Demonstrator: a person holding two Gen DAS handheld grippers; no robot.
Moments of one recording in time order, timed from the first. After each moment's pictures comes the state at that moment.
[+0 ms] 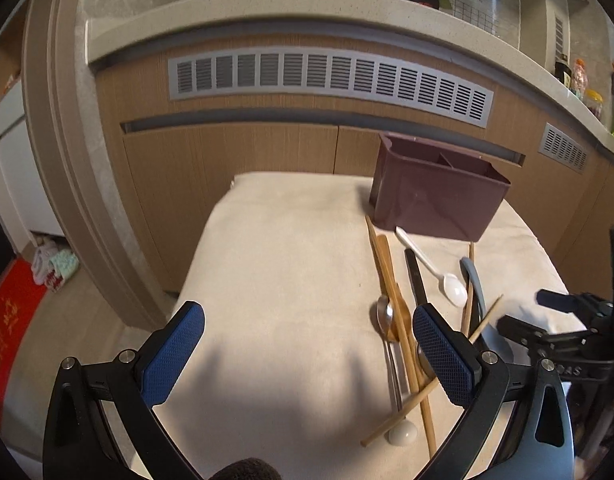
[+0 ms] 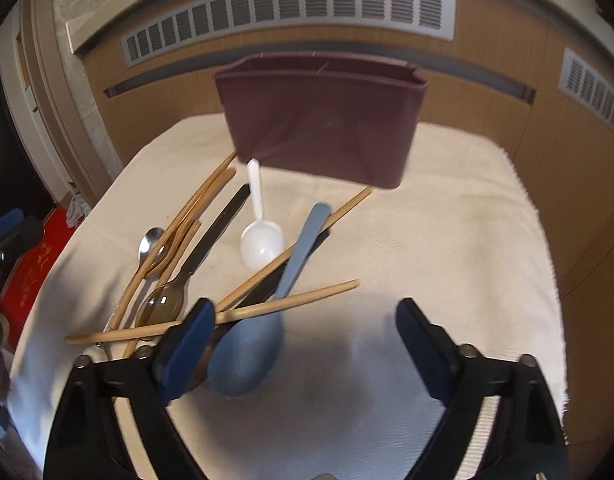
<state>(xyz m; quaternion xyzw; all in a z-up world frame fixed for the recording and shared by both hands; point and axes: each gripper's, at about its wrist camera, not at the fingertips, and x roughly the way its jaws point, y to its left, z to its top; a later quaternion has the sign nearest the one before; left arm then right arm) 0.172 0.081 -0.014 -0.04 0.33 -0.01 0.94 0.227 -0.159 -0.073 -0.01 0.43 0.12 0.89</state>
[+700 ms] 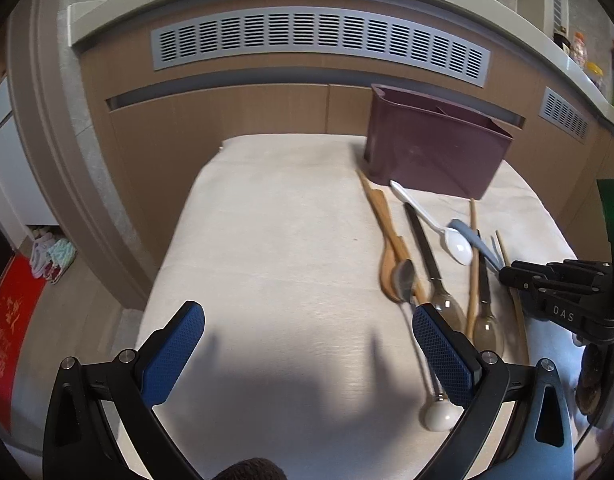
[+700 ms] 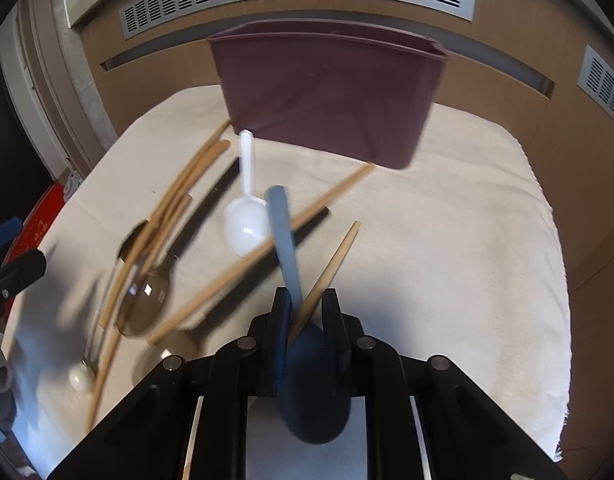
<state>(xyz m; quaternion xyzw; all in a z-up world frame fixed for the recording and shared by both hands) 0.176 0.062 -0.040 -0.01 0.38 -0.02 0.92 0.233 -0.172 -0.088 -0.05 0.45 0.12 0.88</state>
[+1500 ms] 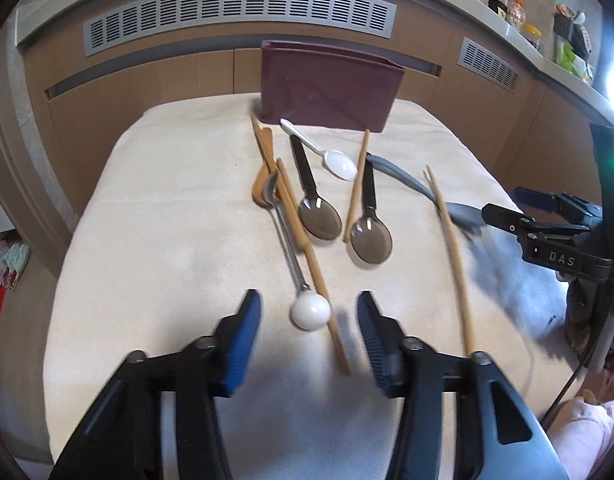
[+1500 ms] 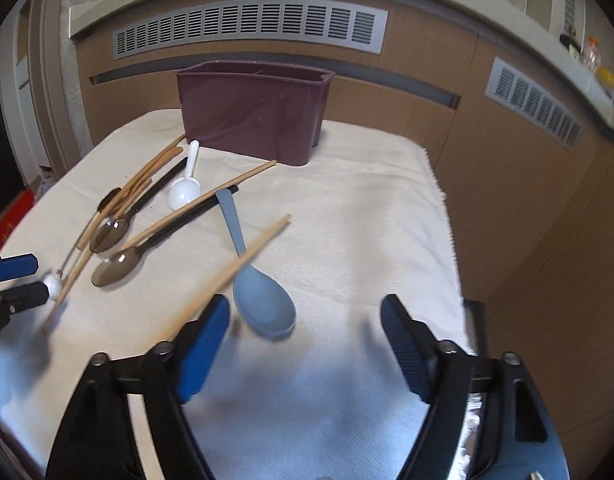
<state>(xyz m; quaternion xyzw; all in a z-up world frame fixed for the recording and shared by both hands) 0.116 0.003 -0.061 -0.01 0.42 -0.13 0.90 0.146 -0.236 -0.068 -0.10 0.37 0.04 0.92</state>
